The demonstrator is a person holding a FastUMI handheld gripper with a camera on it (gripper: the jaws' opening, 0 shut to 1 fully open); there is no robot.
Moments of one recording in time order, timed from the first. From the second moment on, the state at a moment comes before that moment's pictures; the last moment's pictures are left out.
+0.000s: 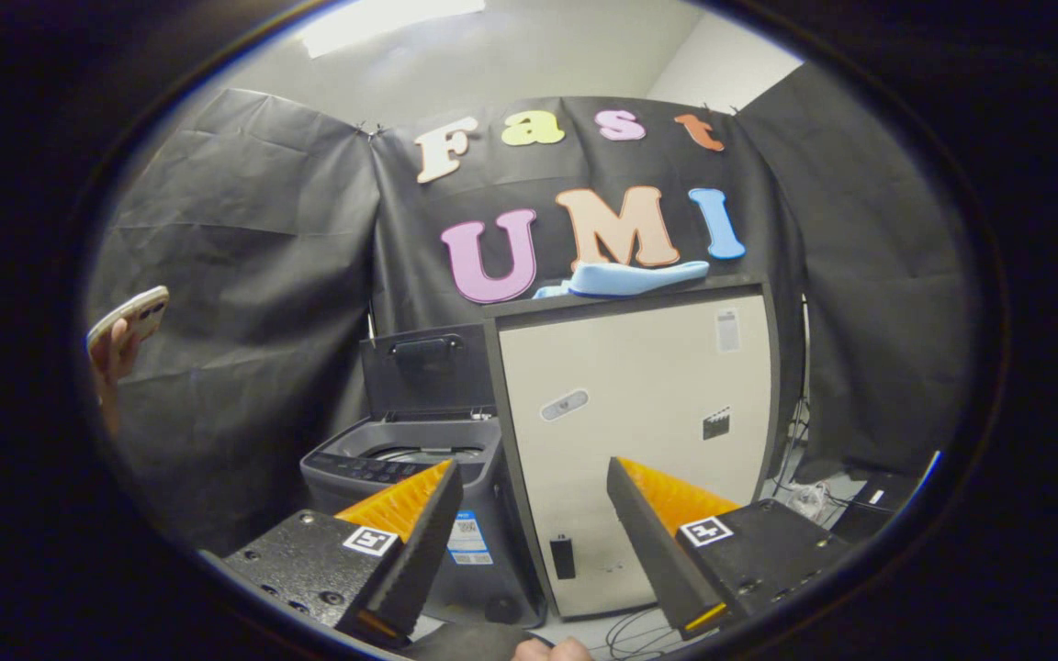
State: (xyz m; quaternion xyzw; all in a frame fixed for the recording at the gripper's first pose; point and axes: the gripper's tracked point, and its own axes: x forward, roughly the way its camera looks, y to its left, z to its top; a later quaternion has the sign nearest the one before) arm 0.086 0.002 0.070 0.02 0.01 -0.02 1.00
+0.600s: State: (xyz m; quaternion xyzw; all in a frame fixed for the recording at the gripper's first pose) arm 0.150 -0.011 0.144 0.02 -0.01 -0.04 1.00
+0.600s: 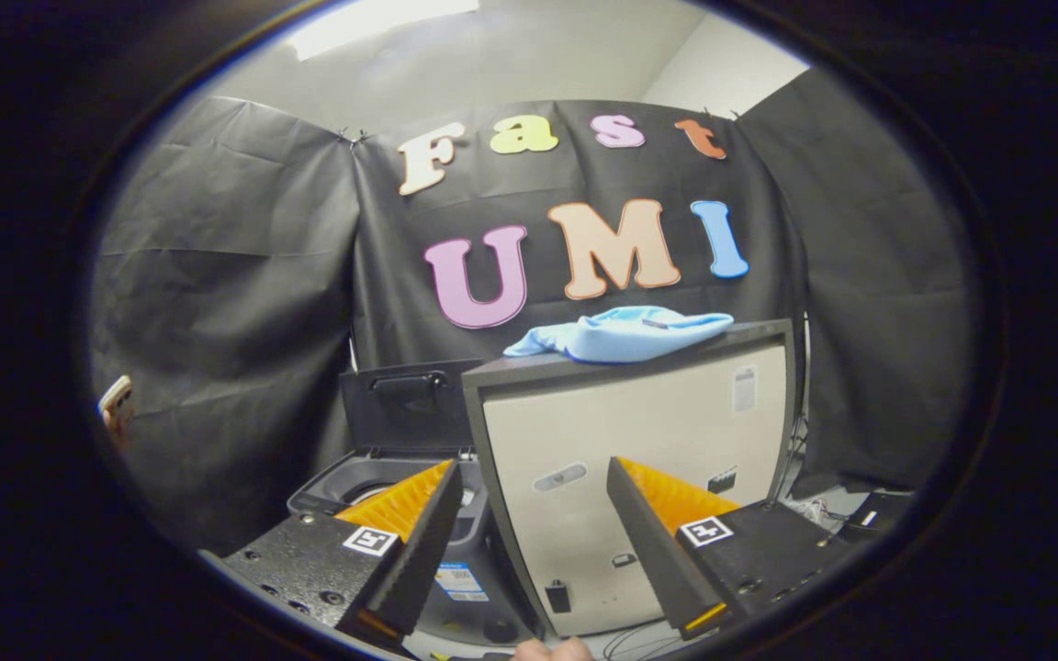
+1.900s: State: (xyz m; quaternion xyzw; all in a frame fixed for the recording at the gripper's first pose) arm 0.324 -0.114 0.240 -0.04 0.12 -0.12 0.98
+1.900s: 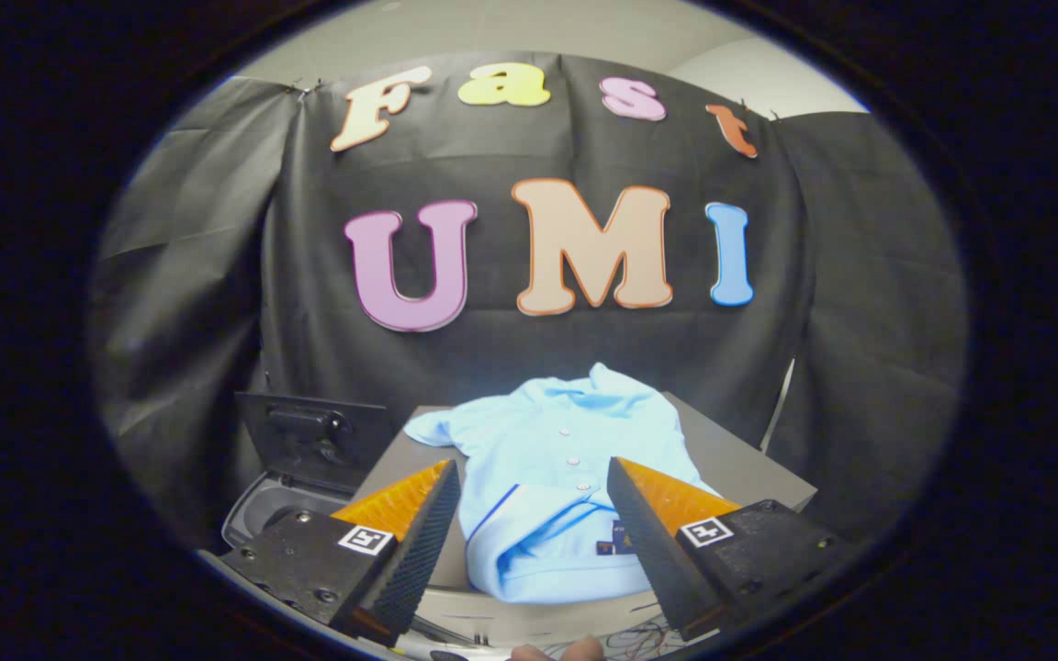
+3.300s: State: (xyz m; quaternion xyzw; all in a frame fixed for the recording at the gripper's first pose) arm 0.396 -0.037 0.276 -0.01 0.17 -0.10 0.98
